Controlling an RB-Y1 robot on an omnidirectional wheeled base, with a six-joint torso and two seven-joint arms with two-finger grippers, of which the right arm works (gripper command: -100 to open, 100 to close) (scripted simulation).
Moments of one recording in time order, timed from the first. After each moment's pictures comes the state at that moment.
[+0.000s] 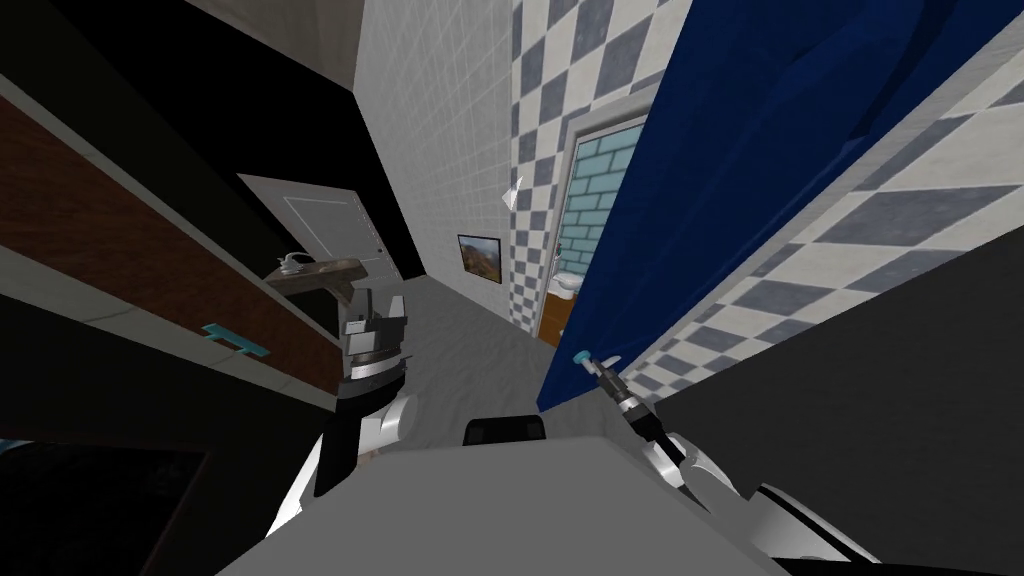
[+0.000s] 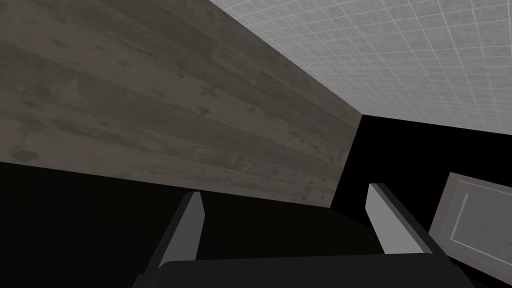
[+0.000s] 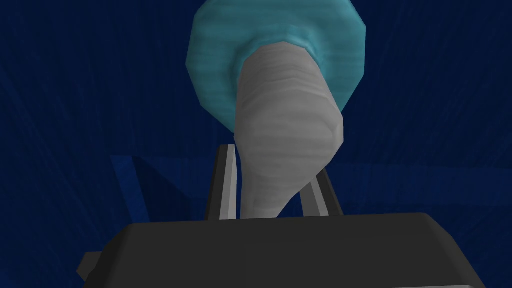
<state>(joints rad) 0.05 -0.66 0.34 -0.53 -0.19 -1.23 -0.45</state>
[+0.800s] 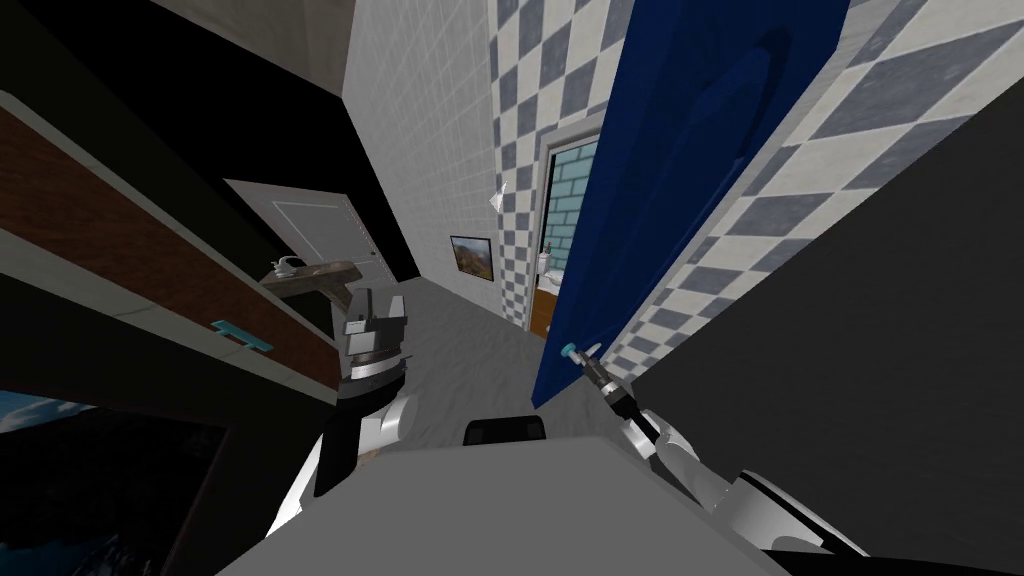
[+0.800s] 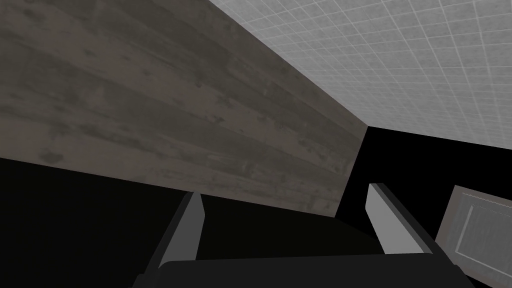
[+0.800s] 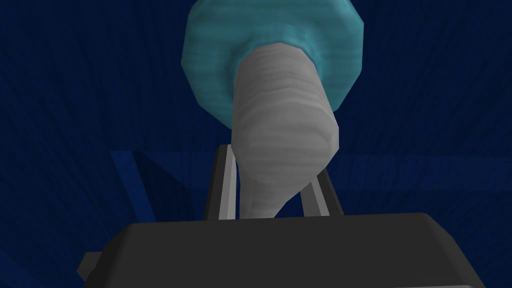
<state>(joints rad) 0.00 -0.64 0.36 -0.66 -0.15 -1.10 -0.43</state>
